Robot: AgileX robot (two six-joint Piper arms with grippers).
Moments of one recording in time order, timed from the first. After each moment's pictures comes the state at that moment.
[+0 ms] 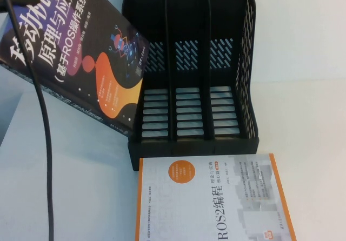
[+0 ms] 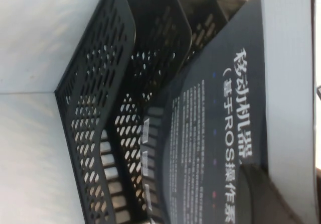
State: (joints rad) right arm 0.21 0.76 -0.81 0.46 0.85 -0.29; left arm 0.09 1.37 -1.60 -0.86 1.17 0.27
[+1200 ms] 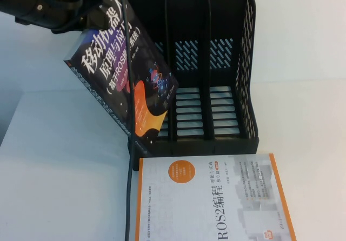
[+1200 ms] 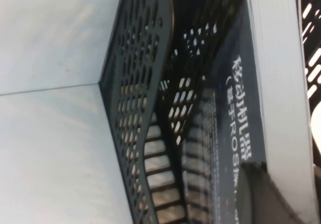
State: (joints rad) right arm 0.21 0.76 -0.81 0.47 0.86 -0.29; left arm -0.26 1.60 -1.70 -0.39 0.93 0.00
